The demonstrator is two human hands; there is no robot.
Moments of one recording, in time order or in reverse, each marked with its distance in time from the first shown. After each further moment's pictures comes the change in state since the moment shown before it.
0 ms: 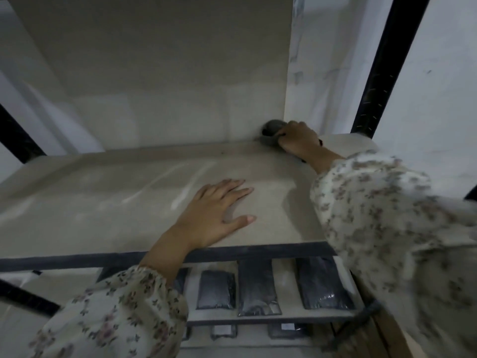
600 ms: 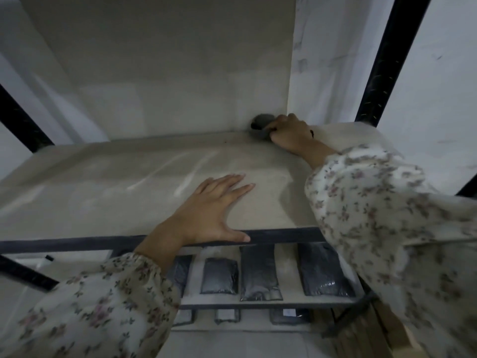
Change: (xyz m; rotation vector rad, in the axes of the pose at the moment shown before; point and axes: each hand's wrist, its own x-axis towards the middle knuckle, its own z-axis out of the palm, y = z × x) left_hand -0.017 0.002 -0.004 0.117 -0.098 0.095; right_hand -0.015 -0.016 0.006 -0.076 -0.119 -0.177
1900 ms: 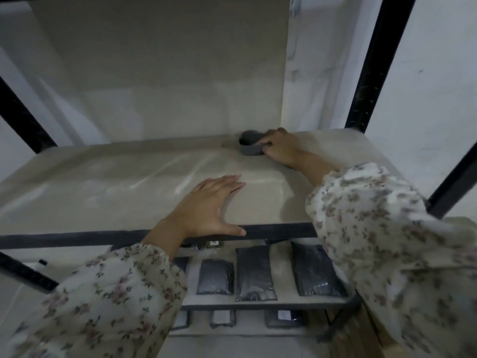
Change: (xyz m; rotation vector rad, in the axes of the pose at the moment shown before) left_hand -0.003 0.001 0.002 -0.078 0.058 -0.036; right_hand -0.023 0.001 0.014 0.154 0.024 -0.207
